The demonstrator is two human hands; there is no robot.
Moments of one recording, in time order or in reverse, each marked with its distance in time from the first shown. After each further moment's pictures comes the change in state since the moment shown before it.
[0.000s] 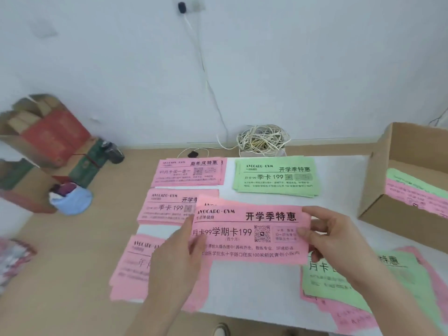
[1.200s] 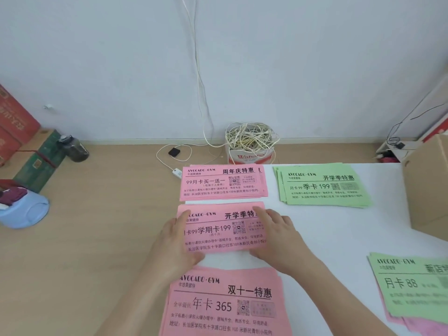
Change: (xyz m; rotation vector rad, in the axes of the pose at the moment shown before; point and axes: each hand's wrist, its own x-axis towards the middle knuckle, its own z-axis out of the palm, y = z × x) left_hand 0.148 -0.186 -0.023 -0.084 -0.452 0.024; right_hand 0.102 -0.008 0.219 -0.981 -0.069 -0.009
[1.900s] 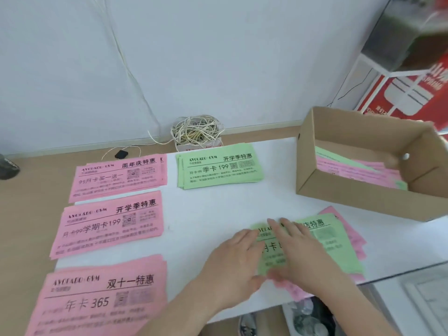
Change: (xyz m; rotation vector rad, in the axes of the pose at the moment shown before) left_hand -0.063 0.242 0.187 0.483 -0.251 0.797; right_hand -0.132 0.222 -0.048 -0.153 -0.018 0.147
